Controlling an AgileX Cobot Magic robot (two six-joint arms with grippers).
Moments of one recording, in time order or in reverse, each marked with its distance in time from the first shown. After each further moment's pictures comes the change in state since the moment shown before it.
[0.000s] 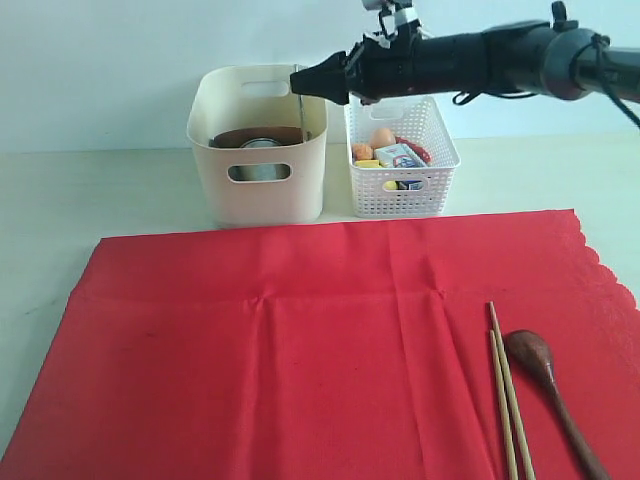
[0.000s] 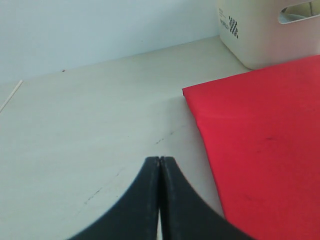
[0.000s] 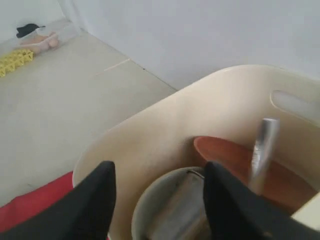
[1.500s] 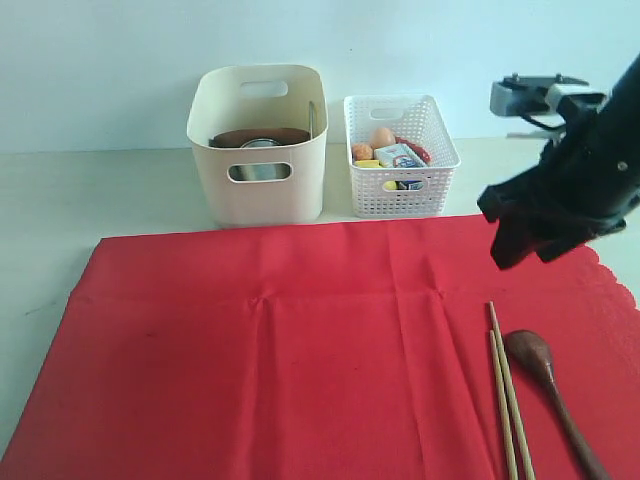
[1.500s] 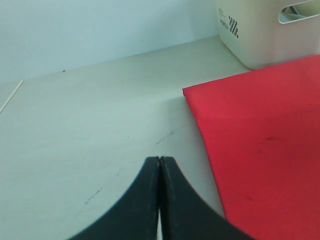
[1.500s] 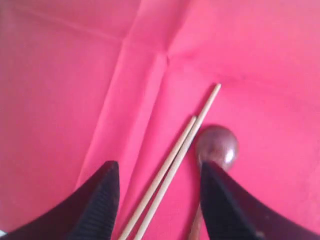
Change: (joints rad) left arm 0.000 0.000 0.000 0.002 0.000 0.000; right arm -0.006 -0.816 0.898 -1.203 0.036 1.210
